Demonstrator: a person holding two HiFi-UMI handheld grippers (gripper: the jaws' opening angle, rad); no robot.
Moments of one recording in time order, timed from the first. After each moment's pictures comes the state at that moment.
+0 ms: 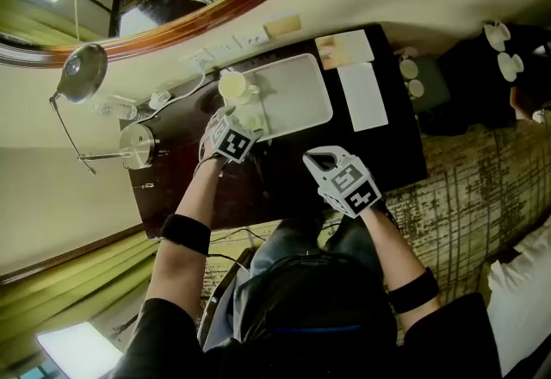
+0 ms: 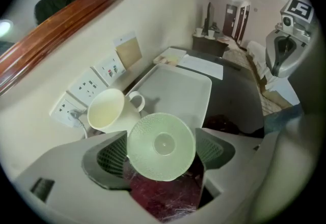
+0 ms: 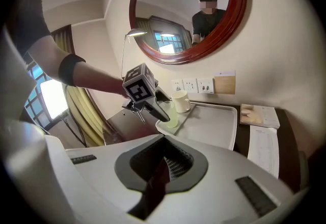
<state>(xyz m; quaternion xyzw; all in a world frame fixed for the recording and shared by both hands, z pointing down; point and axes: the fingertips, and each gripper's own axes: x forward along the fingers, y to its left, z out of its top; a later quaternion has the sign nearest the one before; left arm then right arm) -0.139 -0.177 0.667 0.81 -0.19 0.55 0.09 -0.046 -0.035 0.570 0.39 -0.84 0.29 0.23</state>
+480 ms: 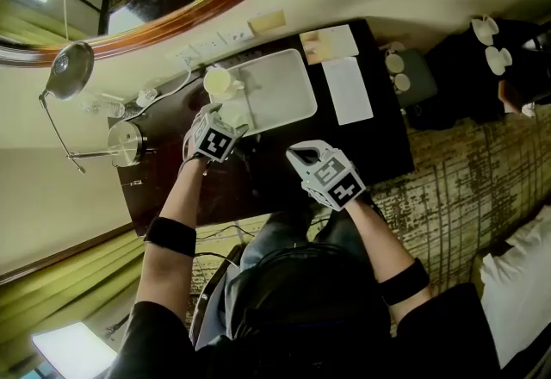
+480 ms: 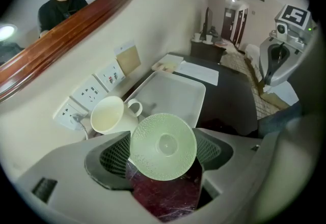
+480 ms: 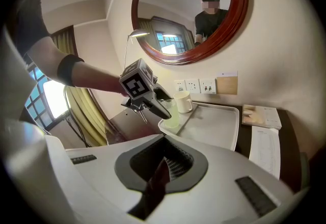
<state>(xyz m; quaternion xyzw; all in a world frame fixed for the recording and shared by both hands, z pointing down) -0.130 -0.166 0.638 0.82 -0.18 0.54 0.09 -0.049 -0.031 0.563 0.38 -0.85 0.28 0.22</state>
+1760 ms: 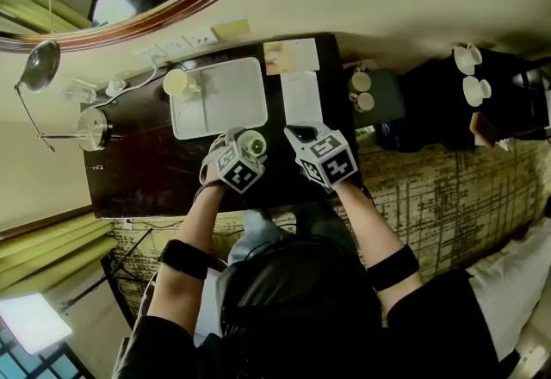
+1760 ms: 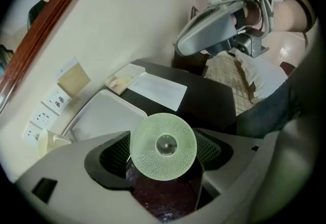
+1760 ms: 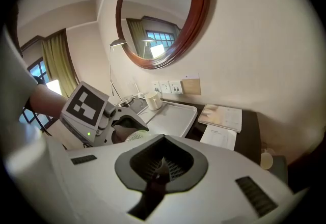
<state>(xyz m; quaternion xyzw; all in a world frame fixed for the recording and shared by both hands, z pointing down) 0.044 -0.033 0.660 0.83 -0.14 0.53 0.10 0.121 -0.056 0.579 0.41 -0.83 0.29 0.25</state>
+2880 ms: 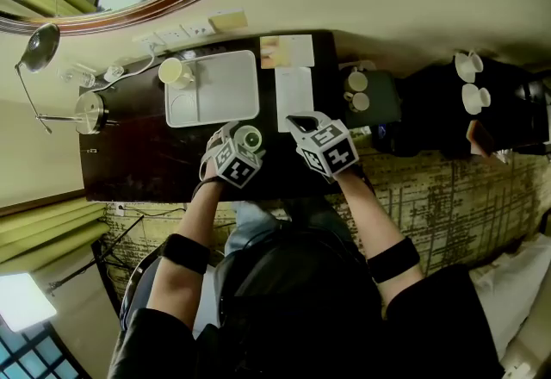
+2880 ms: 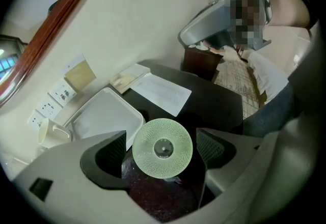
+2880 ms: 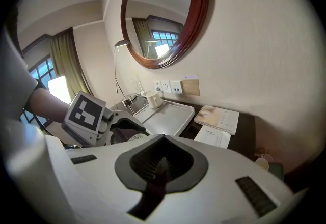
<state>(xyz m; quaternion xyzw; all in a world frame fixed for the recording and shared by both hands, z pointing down) 0.063 -0.025 0.669 0.82 -0.21 0.51 0.12 0.150 -0.055 0.570 0.38 -0.85 0.28 0.25</state>
